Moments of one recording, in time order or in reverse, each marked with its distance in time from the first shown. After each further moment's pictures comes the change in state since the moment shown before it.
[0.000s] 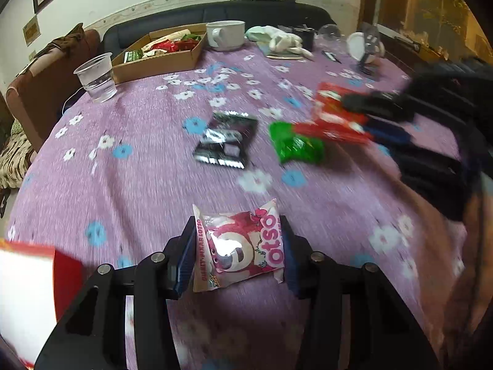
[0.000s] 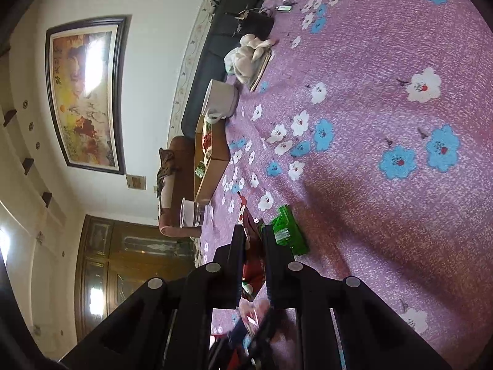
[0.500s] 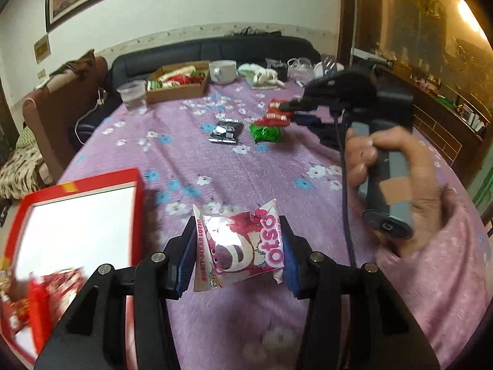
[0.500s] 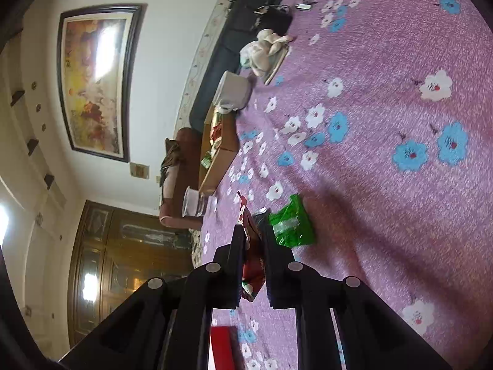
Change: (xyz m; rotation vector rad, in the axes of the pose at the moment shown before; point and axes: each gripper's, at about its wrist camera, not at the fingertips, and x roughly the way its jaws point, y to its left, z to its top) left arm -0.136 0.003 -0.081 0.023 -0.167 -0.019; right arm -0.003 0.005 -0.015 -0.075 0.011 0.024
